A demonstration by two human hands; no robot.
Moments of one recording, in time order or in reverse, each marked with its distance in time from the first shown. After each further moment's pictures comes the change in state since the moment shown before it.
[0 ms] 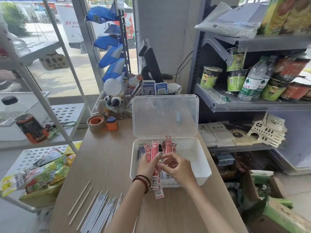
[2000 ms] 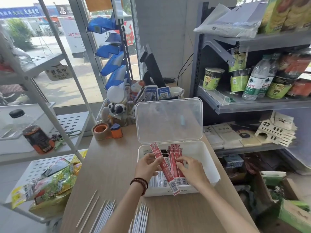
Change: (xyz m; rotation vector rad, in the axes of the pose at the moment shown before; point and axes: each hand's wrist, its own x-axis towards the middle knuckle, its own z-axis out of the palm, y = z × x) left_hand -0.007 0.032 -0.023 0.100 -0.026 0.050; right_hand 0.025 0.023 -0.013 -0.388 0.038 0.131
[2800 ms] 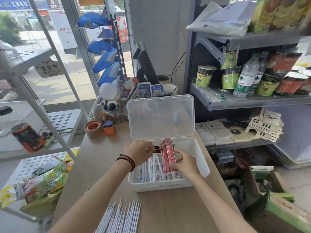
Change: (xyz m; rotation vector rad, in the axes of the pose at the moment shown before) left_hand 0.029 0.039 -0.020 1.222 -0.112 0.550; right_hand -0.003 -0.005 -0.014 0.241 -0.063 0.170
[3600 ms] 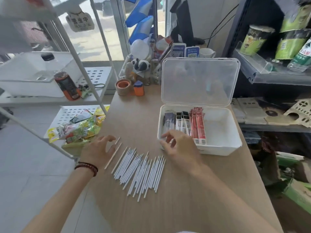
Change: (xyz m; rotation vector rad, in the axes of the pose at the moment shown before) left_hand -0.205 -0.130 0.029 0.011 0.145 -0.538; right_hand -0.100 -0.071 0.069 -0.255 -0.132 -0.462
